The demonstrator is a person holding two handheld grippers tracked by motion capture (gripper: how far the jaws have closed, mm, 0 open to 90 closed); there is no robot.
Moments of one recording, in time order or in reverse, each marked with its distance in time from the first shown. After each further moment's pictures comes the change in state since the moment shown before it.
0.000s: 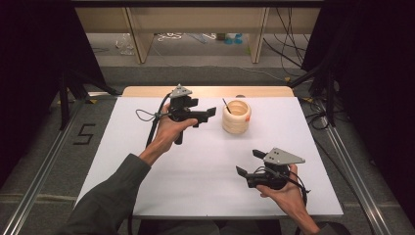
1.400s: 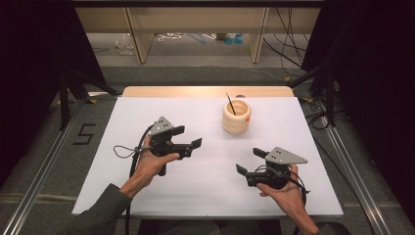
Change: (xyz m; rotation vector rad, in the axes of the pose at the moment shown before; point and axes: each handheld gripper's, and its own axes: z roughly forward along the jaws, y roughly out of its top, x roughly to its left) left arm -0.015 -0.068 -0.063 -0.007 -0.031 0.030; right arm 0.001 0.001 -0.001 -0.050 0.004 0.046
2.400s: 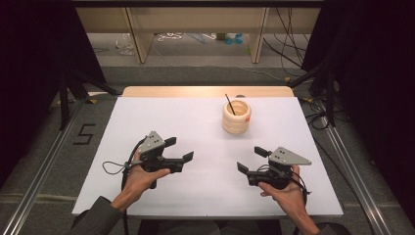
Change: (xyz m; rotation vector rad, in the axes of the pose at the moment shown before) left arm -0.007 -0.029 -0.031 -0.007 0.027 0.032; right arm 0.001 0.001 -0.003 -0.070 0.008 0.034
